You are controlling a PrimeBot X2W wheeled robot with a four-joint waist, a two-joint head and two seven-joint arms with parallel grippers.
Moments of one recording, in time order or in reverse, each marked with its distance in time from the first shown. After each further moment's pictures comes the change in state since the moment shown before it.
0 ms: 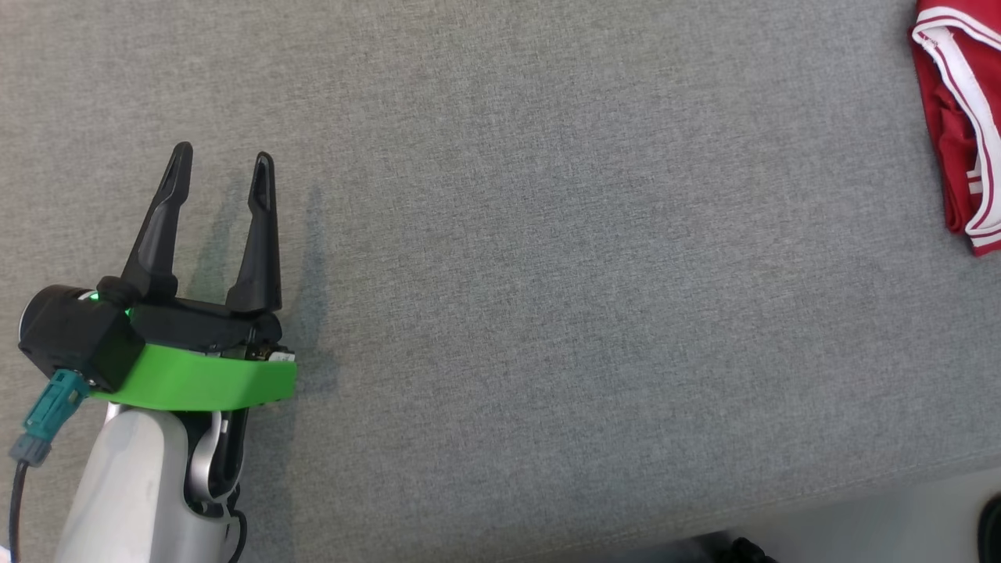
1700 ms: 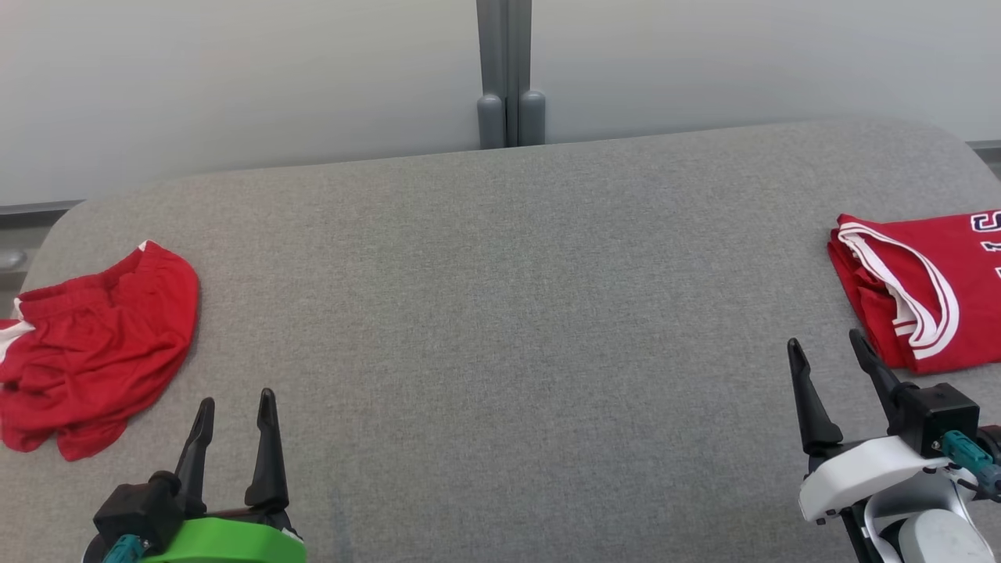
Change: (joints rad) left arm 0.348 -0.109 0.115 0.219 0.002 0.017 -0.030; right arm 0.800 0.542 0.033 -0.649 0.184 0.000 -0.226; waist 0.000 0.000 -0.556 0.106
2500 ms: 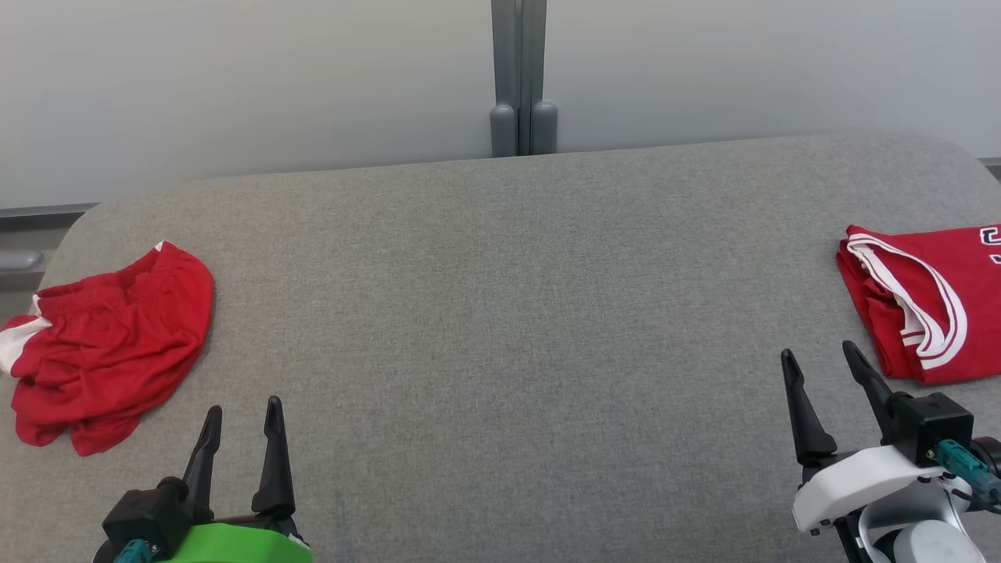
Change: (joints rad) left arm 0.007 -0.032 0.022 0.020 0.027 -0.022 0.000; right arm 0.028 0.020 -0.001 -0.022 0.000 0.000 0.019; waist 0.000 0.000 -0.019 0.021
